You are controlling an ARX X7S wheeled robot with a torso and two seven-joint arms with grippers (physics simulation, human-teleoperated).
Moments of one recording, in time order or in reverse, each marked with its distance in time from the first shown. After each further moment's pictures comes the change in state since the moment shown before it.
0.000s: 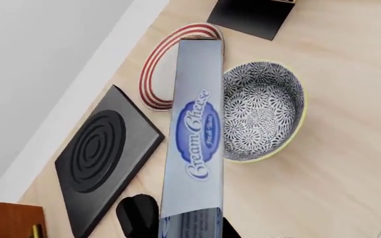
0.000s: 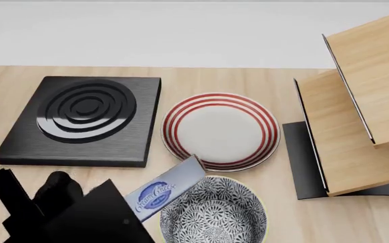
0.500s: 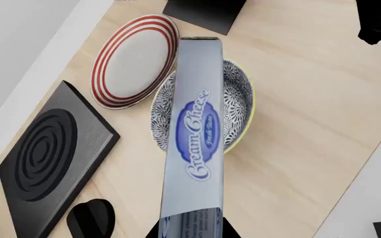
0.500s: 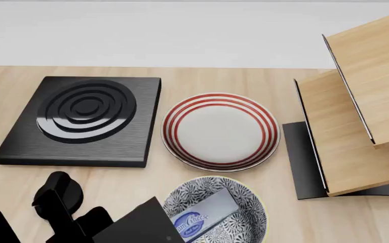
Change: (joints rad) left arm 0.038 0.103 0.050 -0.069 0.014 0.051 0.092; right arm -0.001 -0.001 0.001 0.008 0.000 -0.015 -0.002
